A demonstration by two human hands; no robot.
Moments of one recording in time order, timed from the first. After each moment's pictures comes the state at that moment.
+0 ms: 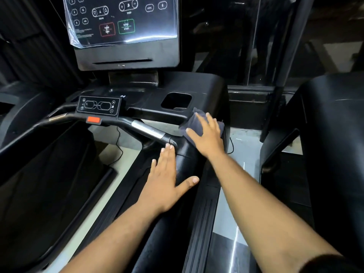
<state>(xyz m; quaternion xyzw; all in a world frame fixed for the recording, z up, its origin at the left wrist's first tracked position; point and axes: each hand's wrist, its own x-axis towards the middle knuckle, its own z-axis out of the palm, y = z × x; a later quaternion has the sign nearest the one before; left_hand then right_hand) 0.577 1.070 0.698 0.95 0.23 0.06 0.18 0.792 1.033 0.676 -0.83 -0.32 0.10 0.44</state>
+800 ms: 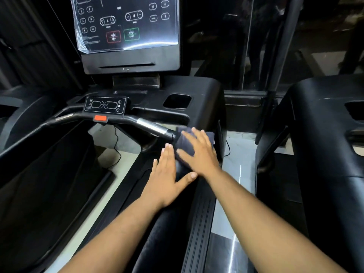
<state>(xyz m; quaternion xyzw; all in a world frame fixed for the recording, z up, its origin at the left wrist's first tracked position) 0.548 1.058 0.700 0.94 0.23 0.07 0.24 0.716 0.997 0.664 -0.82 -0.39 0.08 0.41</state>
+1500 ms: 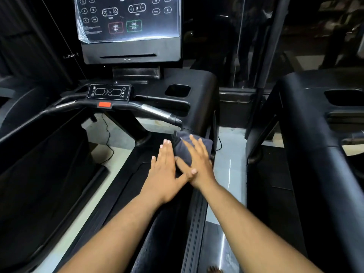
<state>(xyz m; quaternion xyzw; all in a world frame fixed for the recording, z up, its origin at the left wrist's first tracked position) 0.481 1.032 0.695 0.94 0.22 0.07 0.24 0.608 0.957 0.641 -0.82 -0.36 0.08 0.45</state>
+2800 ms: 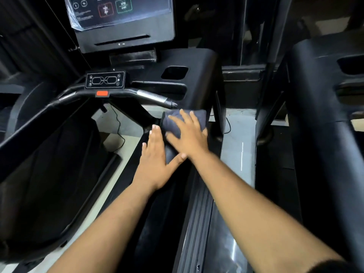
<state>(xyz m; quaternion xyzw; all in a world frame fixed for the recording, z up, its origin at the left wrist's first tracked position) 0.471 1.017 0.709 0.94 0.25 0.10 0.22 0.628 0.977 0.671 -0.85 -0.38 0.06 0.37</state>
